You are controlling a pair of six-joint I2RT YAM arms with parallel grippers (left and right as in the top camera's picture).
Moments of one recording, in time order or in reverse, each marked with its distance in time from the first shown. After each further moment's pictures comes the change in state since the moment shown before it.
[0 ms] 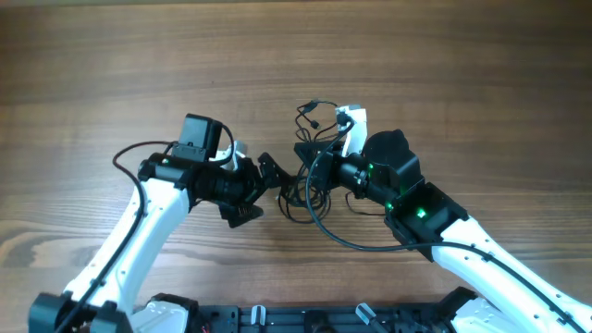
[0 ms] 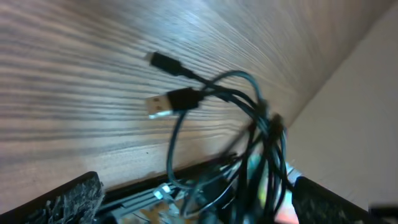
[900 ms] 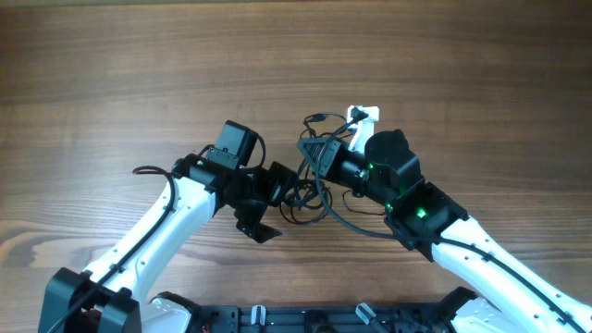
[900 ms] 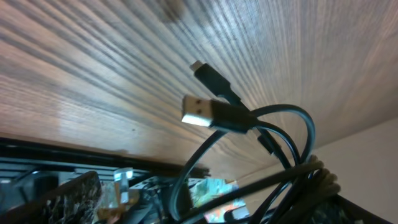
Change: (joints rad) left arm -0.178 0.053 -0.007 0.053 -0.106 -0.607; right arm 0.000 0.000 0.000 -0.001 0.052 0.354
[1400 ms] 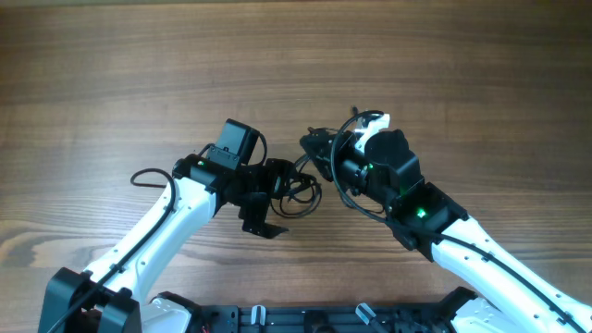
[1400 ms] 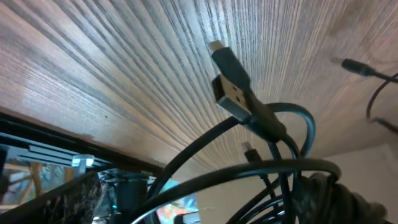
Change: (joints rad) left arm -0.004 0.000 -0.001 0.051 -0.011 -0.279; right arm 0.000 0.000 0.000 -0.003 0.039 0.414
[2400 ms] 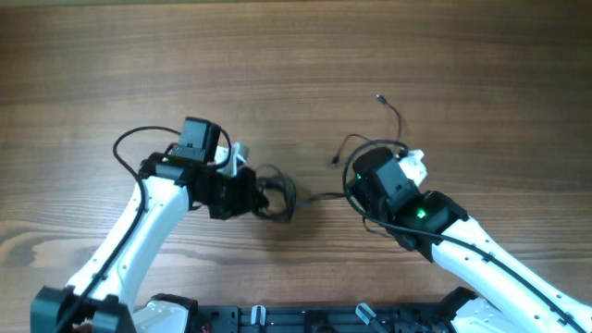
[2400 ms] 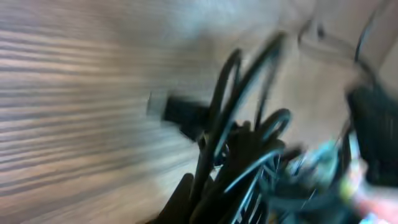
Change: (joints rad) left arm 0.203 -0.047 -0.007 -0.171 0.010 1.327; right arm 0.001 -0.001 0.001 -0.662 0.400 -0.059
